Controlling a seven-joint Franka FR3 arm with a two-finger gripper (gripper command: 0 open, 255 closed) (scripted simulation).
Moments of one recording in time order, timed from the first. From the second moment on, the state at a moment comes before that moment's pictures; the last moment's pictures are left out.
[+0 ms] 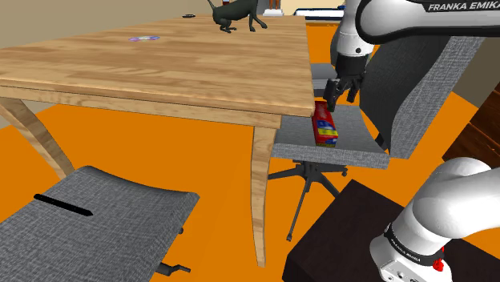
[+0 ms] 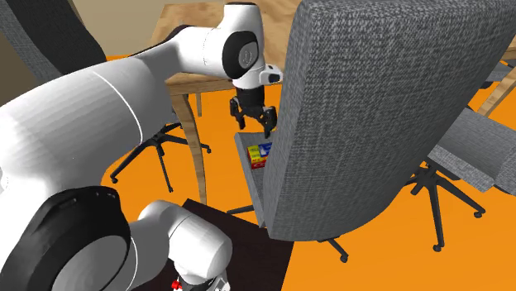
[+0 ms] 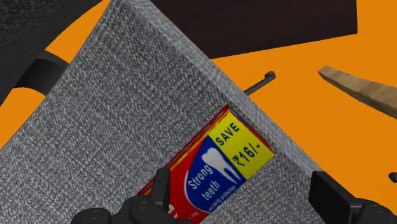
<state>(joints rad) -0.12 -0.70 0.03 -2.33 -0.07 1.62 0.10</state>
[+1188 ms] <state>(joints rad) -0.27 -0.38 -0.03 -2.38 -0.04 2.01 0.40</state>
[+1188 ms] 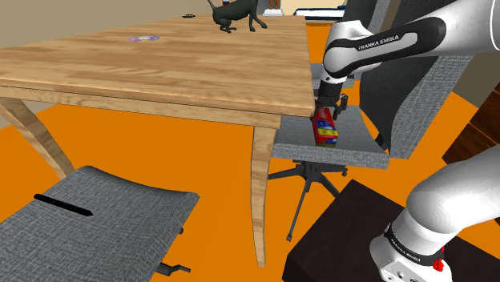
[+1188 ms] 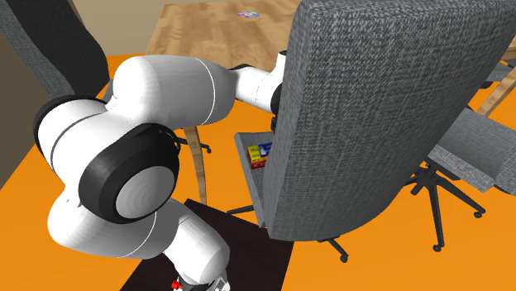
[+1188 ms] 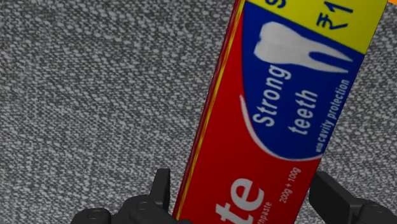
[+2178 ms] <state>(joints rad) -0.27 -0.39 -0.03 -2.36 -0.04 1.97 0.40</state>
